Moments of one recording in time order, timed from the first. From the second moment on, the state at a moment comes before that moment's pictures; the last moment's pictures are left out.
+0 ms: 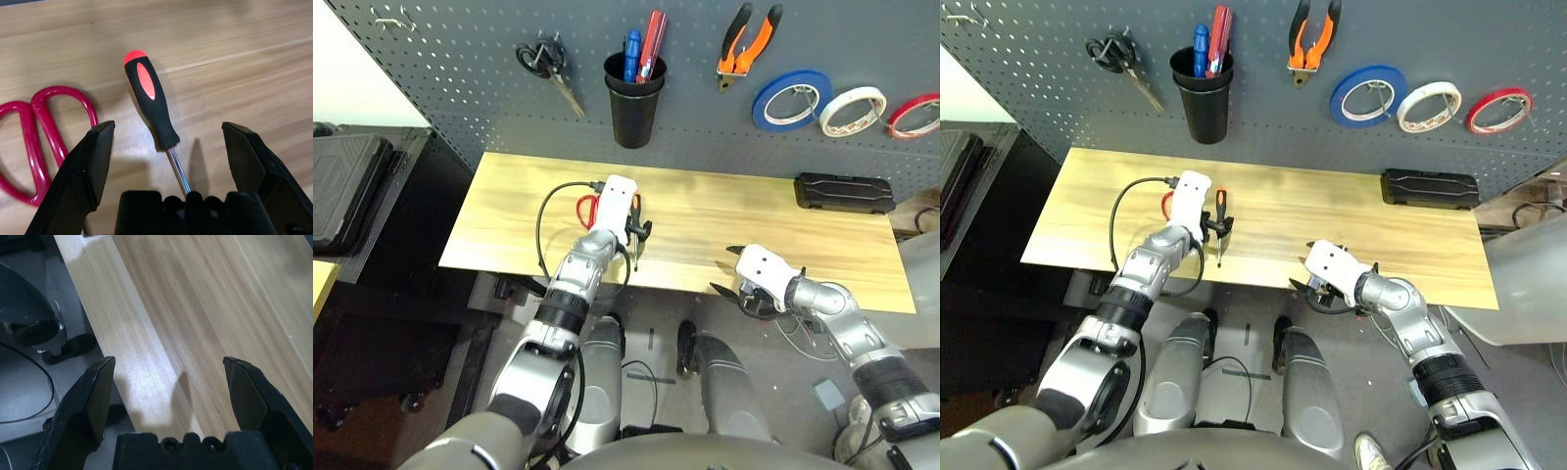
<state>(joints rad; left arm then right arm) -0.66 0.03 -0.13 0.68 -0.03 0.40 -0.16 -0.14 -0.48 0.19 0.28 -0.13 -0.13 0.67</state>
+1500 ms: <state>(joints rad) -0.41 -0.04 0.11 0.28 -0.08 0.51 0.14 -0.26 -0.41 0.14 0.29 0.07 -0.19 0.75</state>
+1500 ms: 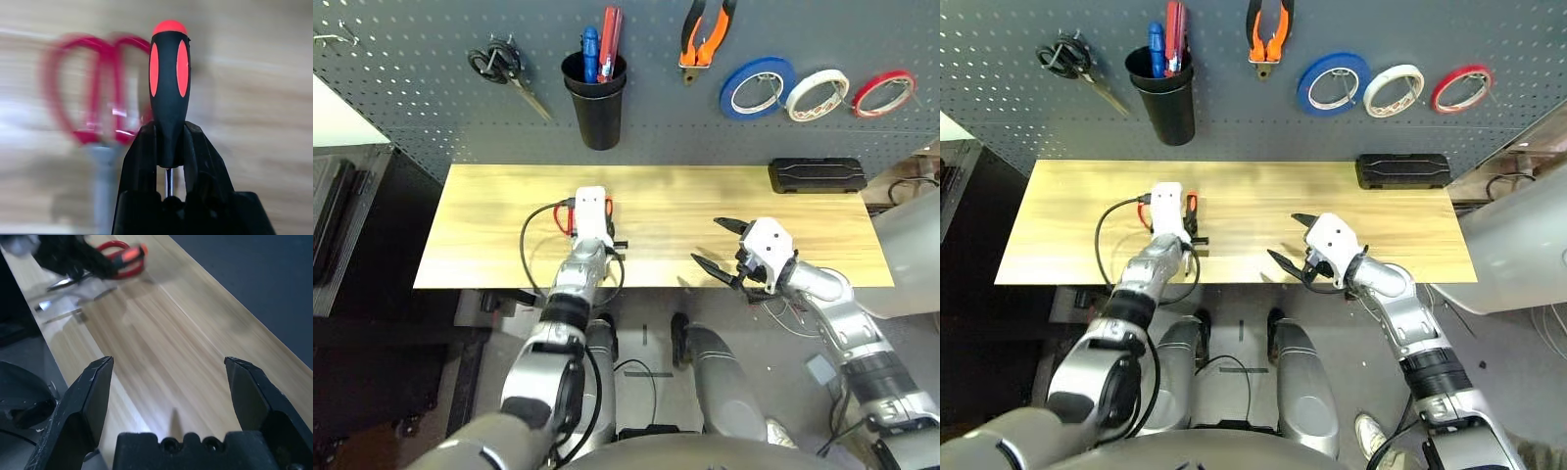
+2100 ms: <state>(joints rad) -0.23 -0.07 0.19 -0.33 -0.15 0.41 0.20 -0.46 -0.34 0.10 0.63 0.12 -0.38 0.85</state>
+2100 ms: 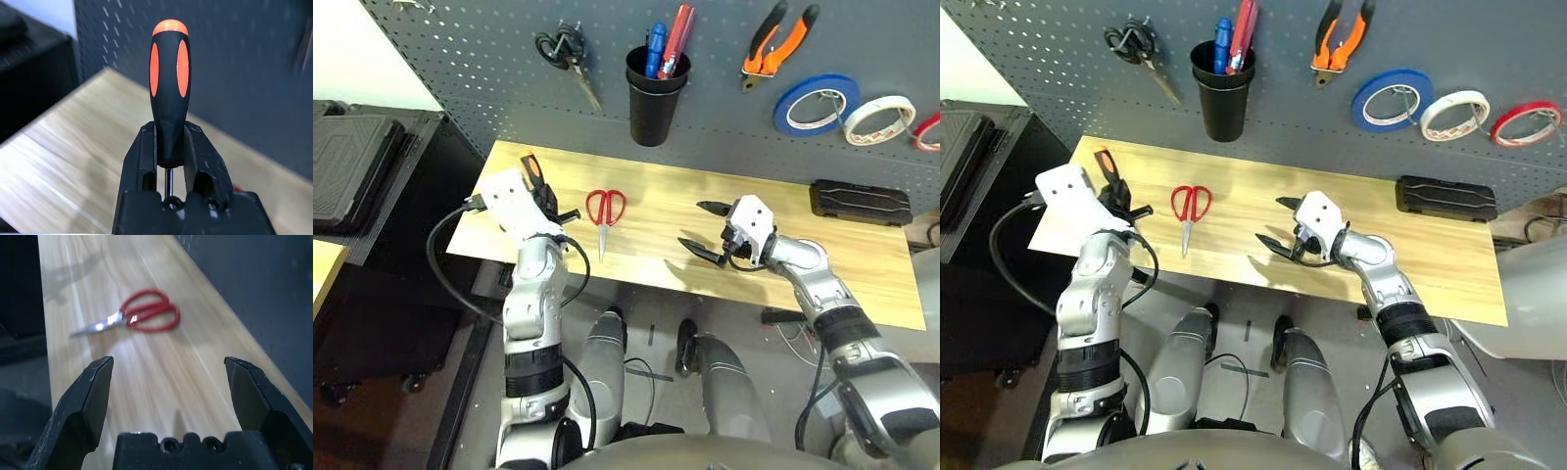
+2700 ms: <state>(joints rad) -0.47 0.03 0.19 -0.51 -0.28 0.50 0.13 -0.46 -0.41 -0.14 0.57 0.42 -0.37 1.05</state>
